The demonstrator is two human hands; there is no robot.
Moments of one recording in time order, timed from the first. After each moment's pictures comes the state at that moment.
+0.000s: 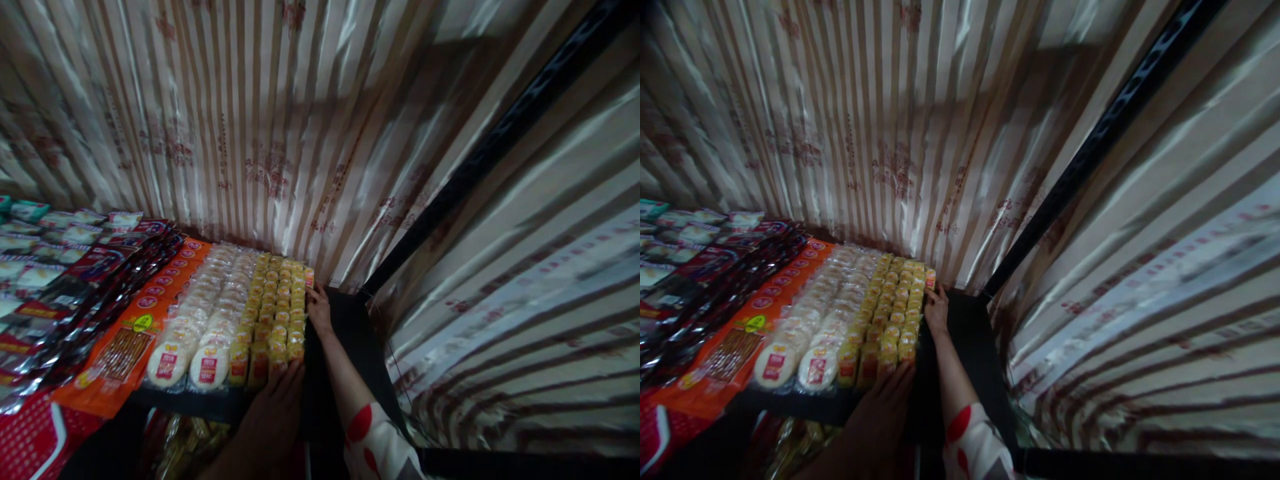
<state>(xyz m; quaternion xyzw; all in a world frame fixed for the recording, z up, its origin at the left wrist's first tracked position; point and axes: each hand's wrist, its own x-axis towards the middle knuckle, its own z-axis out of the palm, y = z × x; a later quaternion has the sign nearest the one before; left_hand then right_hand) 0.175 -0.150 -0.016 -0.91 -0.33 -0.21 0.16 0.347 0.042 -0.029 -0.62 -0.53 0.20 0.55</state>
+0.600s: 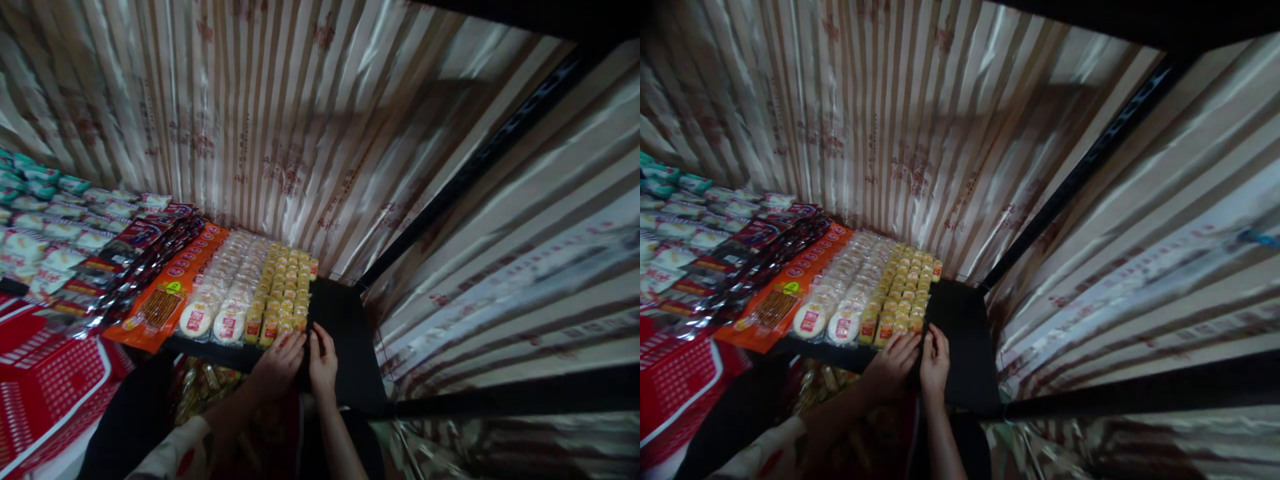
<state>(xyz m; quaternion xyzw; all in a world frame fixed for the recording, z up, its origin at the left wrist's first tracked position) 0.168 -0.156 -0.021 -0.90 -0.34 -0.25 0.14 0.306 -0.149 -0.012 -0.63 -0.48 0.22 0.56</state>
